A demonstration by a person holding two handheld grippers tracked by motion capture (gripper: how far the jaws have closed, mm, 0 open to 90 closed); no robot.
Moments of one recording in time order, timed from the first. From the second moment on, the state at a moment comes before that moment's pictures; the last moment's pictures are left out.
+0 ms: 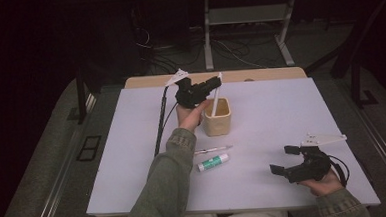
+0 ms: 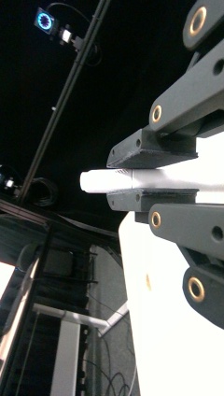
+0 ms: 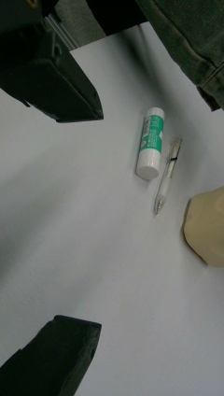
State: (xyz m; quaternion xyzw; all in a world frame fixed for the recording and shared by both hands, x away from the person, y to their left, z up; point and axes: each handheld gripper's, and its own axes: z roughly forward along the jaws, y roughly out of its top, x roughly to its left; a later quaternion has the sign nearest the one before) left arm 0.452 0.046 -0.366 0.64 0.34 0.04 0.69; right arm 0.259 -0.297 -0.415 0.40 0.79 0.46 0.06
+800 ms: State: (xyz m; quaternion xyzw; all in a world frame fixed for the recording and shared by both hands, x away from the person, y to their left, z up) left arm 0.436 0.046 -0.359 0.70 0.35 0.03 0.62; right arm 0.259 -0.297 -0.415 0.41 0.78 0.46 0.06
